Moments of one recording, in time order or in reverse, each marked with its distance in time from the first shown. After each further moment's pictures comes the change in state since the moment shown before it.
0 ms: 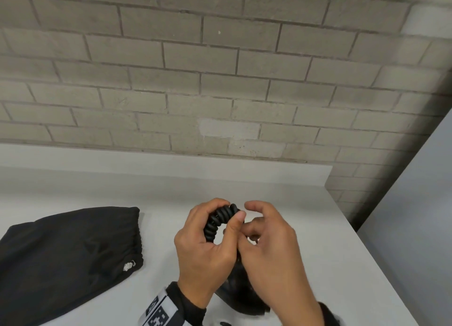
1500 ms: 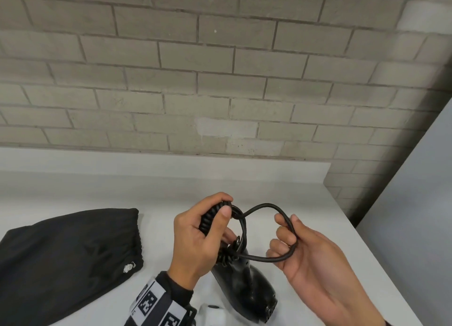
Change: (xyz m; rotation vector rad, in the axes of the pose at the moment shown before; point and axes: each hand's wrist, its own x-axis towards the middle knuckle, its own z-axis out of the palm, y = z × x) left_hand 0.015 -0.013 -0.013 -0.192 -0.250 -0.219; right_hand 0.001 0.029 -0.045 1.235 -0.057 0.489
